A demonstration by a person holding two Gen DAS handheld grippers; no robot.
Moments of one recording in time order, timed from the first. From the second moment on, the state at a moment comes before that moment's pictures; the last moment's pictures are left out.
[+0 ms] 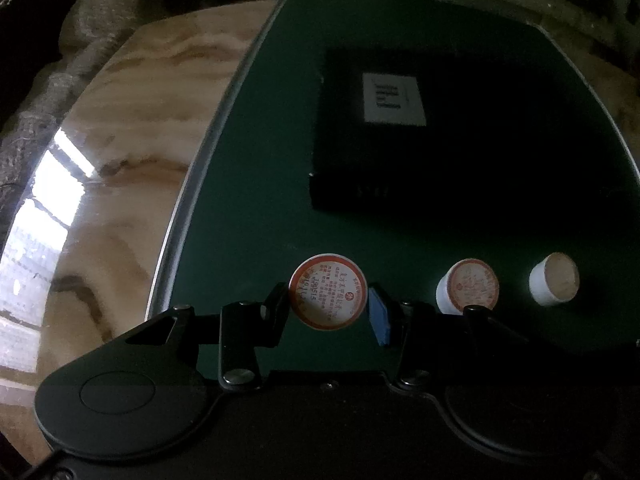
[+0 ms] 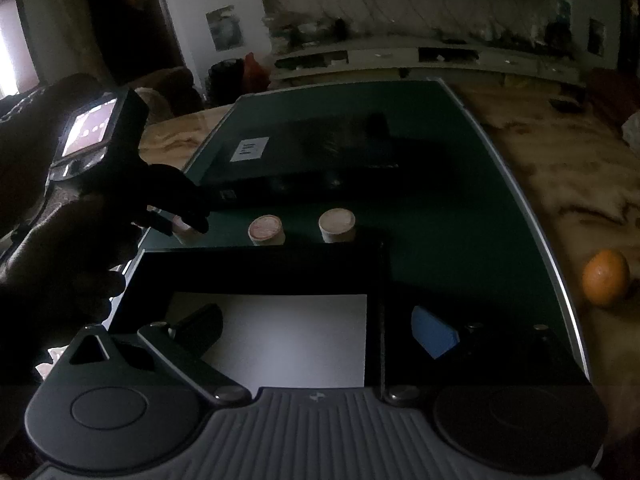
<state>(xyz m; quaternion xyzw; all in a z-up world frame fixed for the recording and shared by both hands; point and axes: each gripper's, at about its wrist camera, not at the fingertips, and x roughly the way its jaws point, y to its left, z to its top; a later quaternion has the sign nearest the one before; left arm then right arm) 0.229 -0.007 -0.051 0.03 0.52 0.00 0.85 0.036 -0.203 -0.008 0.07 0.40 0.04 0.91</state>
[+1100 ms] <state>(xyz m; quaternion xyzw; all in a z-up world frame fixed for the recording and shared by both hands) 0.177 0.014 0.002 0.01 0.50 0.00 0.87 0.007 -0.192 0.021 0.07 0.36 0.06 0.93</state>
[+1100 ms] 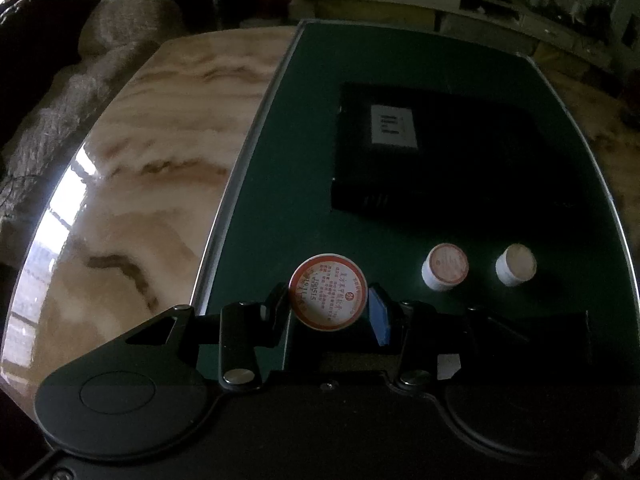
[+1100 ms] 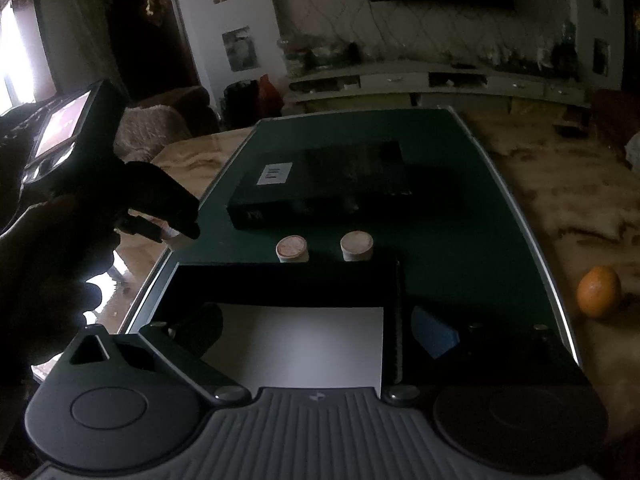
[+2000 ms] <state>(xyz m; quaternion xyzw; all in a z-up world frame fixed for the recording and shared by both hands) 0.123 0.010 0.017 0.00 0.50 -0.02 0.86 -0.007 -0.189 0.030 0.07 0.35 0.06 0.93</state>
